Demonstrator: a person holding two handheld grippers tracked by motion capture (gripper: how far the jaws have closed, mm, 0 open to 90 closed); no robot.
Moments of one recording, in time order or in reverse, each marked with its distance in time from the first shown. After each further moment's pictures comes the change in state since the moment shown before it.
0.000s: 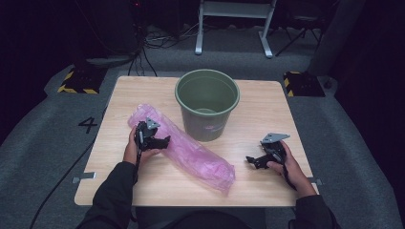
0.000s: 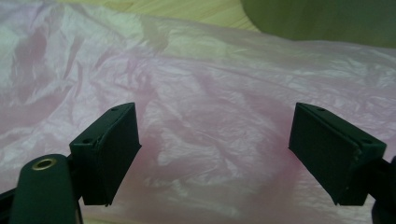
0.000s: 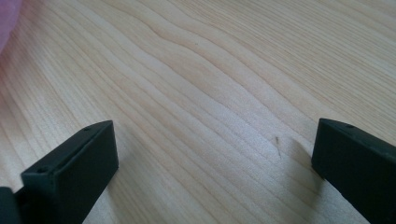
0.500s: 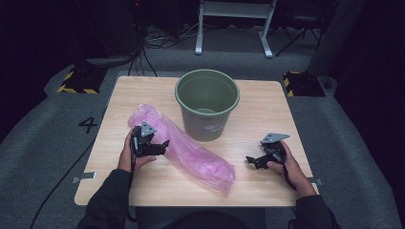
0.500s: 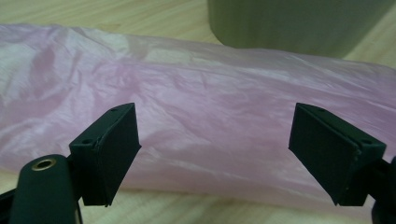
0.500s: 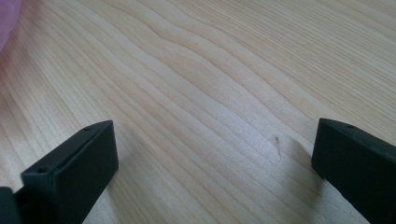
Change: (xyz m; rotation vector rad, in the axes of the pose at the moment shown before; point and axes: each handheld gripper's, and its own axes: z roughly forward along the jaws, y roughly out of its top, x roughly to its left) left arm -0.010 -0.003 -0.036 -0.078 -0.047 0.034; right arm 0.000 0.000 0.000 0.000 0.001 0.000
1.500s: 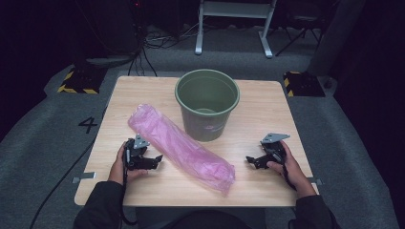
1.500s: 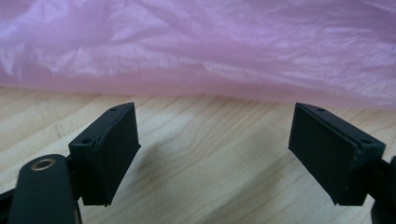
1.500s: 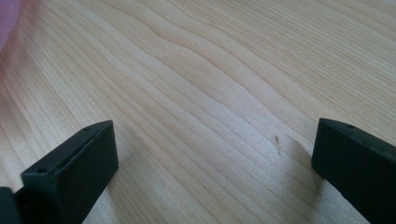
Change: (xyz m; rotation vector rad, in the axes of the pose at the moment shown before) left arm 0.000 -0.043 -0.017 0.088 -0.062 0.024; right arm 0.000 0.000 0.000 0.000 -0.003 0.003
